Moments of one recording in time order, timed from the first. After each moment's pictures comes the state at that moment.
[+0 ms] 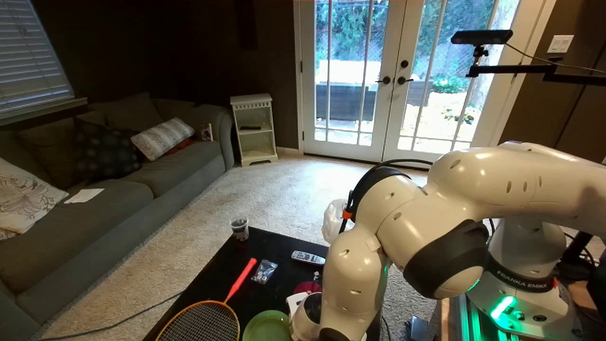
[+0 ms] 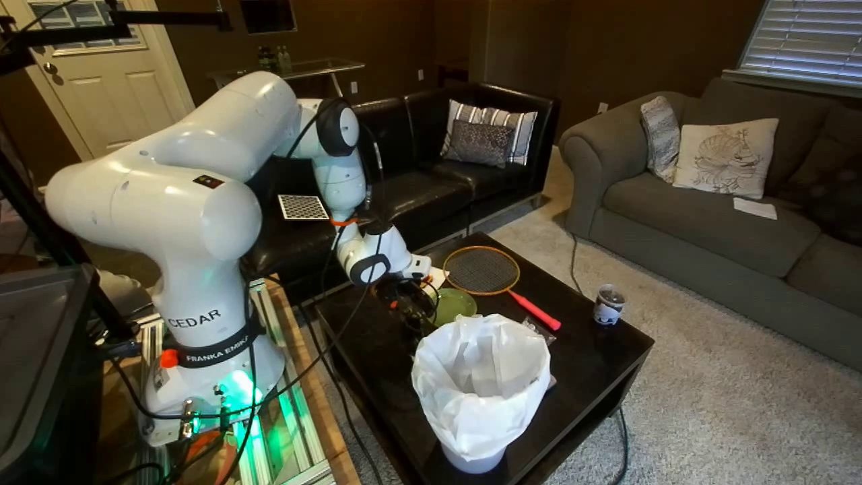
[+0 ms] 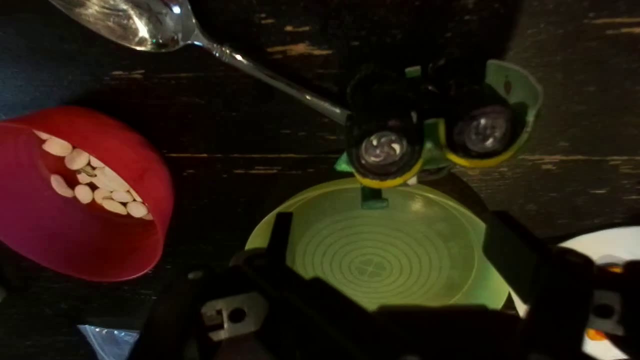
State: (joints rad) arm 0.78 1.32 -0.14 -1.85 0.78 3.41 -0.06
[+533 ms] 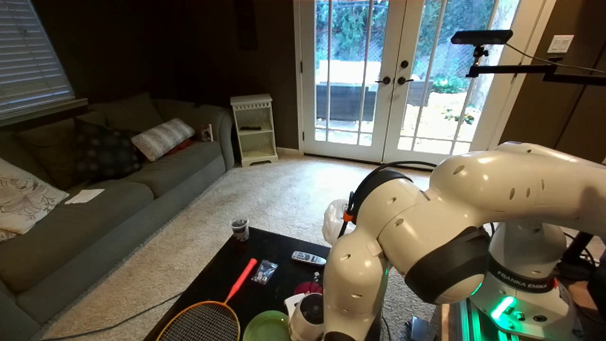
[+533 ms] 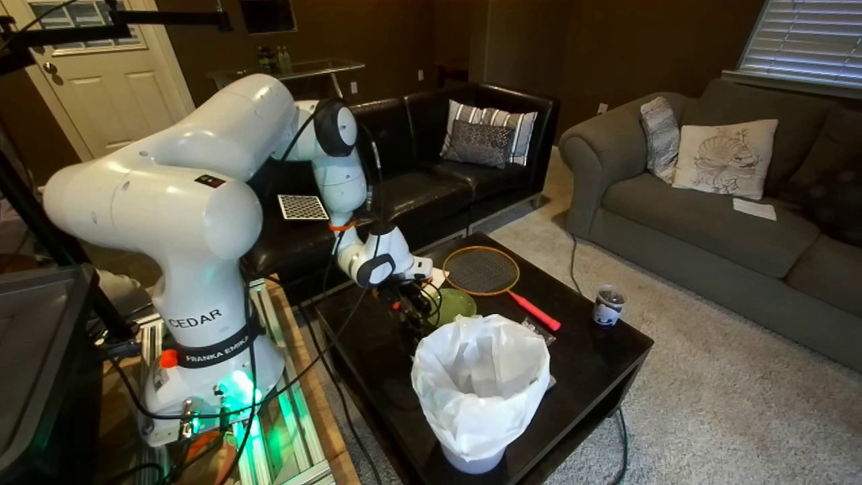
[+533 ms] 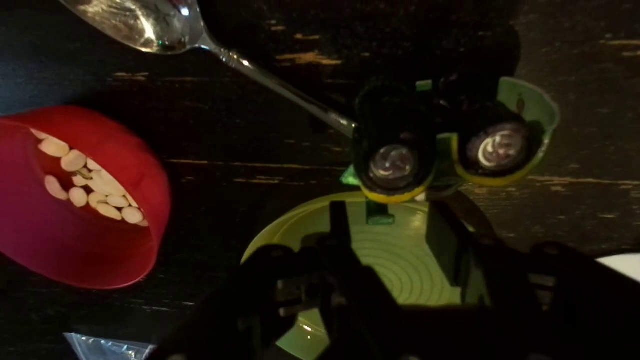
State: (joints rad) arm 0.81 1.34 -0.19 -1.85 0.64 3.34 0.05
